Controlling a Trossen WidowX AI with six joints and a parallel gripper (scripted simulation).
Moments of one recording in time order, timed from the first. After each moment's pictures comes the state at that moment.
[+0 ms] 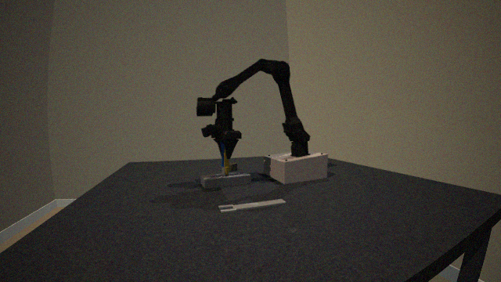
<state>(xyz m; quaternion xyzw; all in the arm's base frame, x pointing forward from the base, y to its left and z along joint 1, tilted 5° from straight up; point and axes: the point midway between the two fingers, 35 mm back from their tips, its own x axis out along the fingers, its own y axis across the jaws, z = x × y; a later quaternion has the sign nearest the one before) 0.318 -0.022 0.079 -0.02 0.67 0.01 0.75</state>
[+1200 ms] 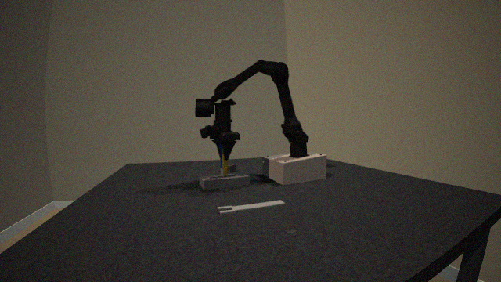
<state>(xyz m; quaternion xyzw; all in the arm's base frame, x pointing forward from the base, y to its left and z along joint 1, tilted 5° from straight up) 0.318 -0.025 0.077 -0.02 0.67 0.01 0.75</state>
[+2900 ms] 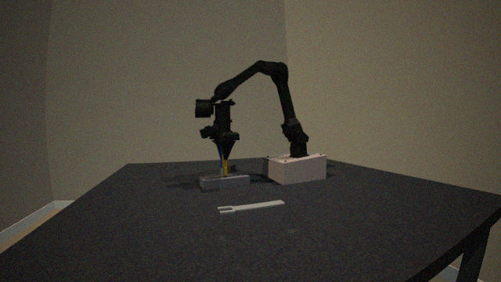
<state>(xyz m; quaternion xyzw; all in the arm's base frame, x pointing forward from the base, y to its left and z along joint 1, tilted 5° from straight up) 0.318 -0.029 0.077 -0.02 0.67 0.01 0.75</state>
